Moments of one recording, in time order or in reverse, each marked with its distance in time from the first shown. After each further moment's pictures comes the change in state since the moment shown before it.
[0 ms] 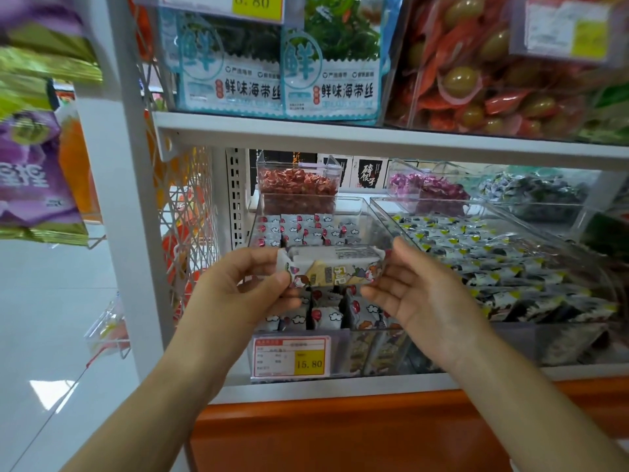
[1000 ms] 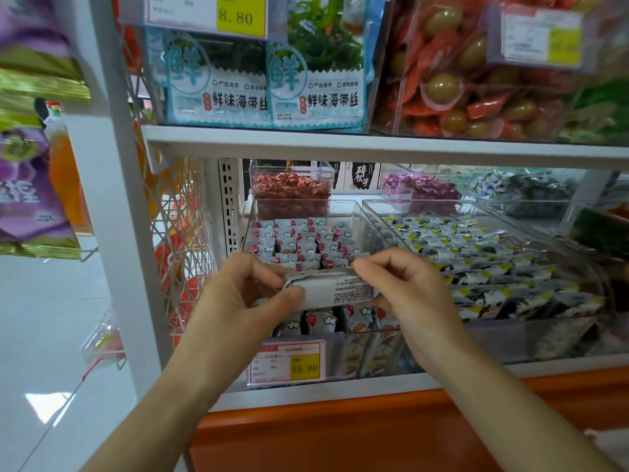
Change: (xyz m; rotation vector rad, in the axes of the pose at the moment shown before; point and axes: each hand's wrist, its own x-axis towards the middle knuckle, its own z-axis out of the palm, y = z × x) left_hand -0.002 0.000 0.002 0.218 -0.005 0.059; right_hand -0.003 0.009 0.004 -0.593 -0.001 -0.329
